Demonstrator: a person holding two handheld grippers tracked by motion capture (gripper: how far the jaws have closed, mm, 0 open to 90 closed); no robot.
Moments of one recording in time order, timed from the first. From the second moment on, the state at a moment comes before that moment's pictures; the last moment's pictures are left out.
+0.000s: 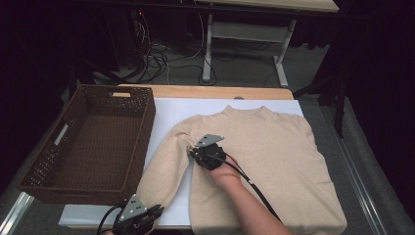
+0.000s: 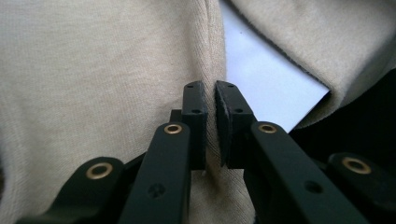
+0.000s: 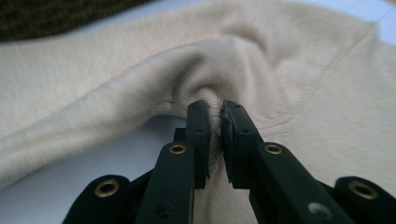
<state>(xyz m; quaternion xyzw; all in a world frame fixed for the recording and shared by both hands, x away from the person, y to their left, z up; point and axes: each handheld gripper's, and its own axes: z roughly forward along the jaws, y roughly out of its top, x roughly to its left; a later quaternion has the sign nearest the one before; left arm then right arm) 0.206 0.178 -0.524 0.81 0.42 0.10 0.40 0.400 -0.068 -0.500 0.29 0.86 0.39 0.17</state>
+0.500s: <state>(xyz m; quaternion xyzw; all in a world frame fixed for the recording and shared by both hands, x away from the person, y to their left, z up) 0.176 0.180 -0.521 0.82 0.40 0.09 0.40 0.389 -0.111 -0.473 0.30 0.82 0.45 0.17</state>
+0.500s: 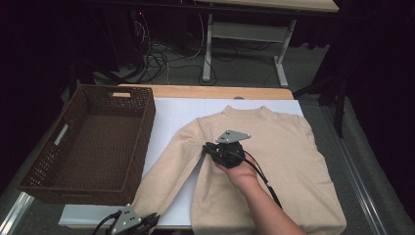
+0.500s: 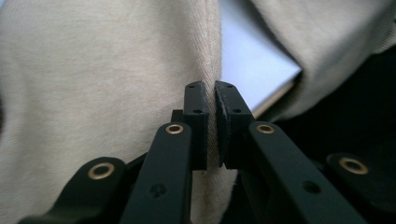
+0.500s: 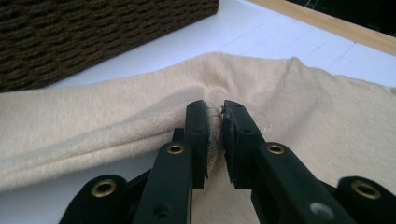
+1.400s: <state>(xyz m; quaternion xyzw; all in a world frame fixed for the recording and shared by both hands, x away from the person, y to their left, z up) 0.161 0.225 -0.535 0.78 0.47 0.16 0.38 0.510 -0.067 -0.516 0.38 0.84 0.36 0.18</state>
